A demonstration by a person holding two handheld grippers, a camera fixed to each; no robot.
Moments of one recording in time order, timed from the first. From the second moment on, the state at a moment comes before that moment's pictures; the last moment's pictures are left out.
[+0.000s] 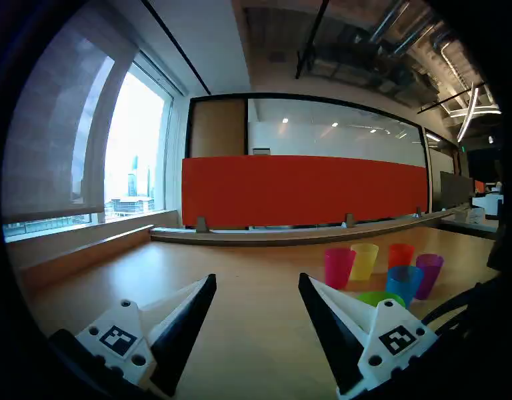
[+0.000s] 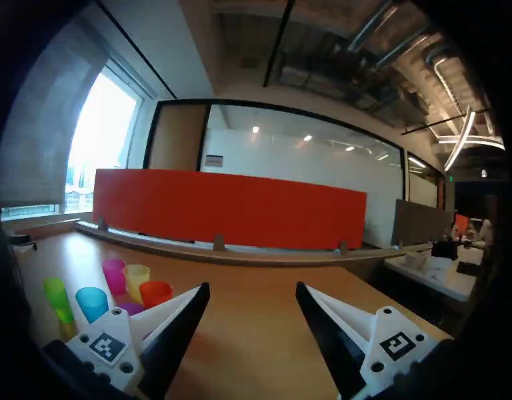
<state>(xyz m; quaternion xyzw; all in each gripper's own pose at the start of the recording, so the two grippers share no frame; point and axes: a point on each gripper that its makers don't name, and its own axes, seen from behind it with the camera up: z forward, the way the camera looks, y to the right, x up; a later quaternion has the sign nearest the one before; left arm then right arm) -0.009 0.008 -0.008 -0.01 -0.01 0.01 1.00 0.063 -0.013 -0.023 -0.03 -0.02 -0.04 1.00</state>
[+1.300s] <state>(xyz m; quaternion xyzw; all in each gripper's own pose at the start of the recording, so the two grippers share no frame) -0.009 0.008 -0.008 -0.01 -0.01 0.00 1.00 0.011 -0.010 -0.010 0.00 0.00 0.00 1.00</state>
